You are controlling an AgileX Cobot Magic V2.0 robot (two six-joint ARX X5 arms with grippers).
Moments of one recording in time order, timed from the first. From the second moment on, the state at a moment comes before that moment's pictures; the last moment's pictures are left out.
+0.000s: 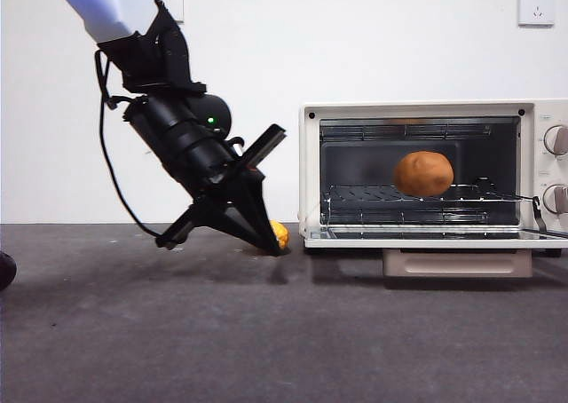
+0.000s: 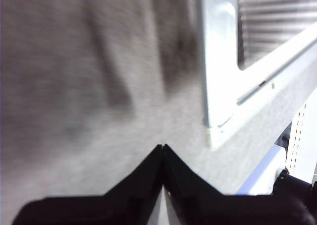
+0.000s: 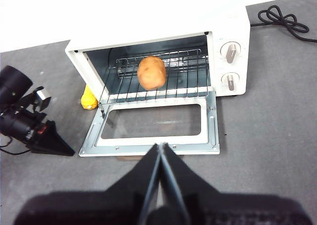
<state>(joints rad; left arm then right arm) -0.42 2.17 1.65 -0.85 0.71 -0.27 0.50 0.51 1.12 -1.05 0.31 0.34</state>
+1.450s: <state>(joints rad) -0.49 2.20 1.65 -0.78 0.74 -0.42 0.50 0.51 1.12 -1.11 0.31 0.34</state>
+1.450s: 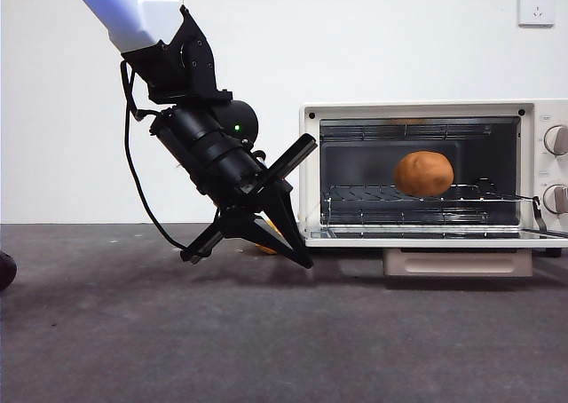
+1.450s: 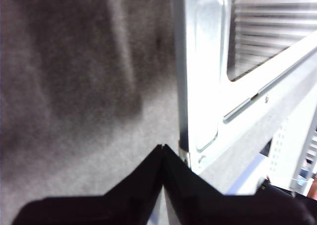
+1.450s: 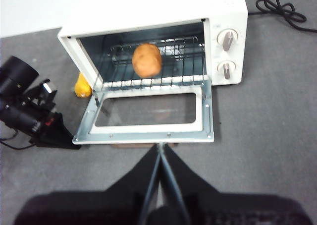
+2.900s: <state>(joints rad) -0.40 2.21 1.65 -0.70 1.00 -0.44 0.50 0.51 1.12 -1.11 0.26 0.34</state>
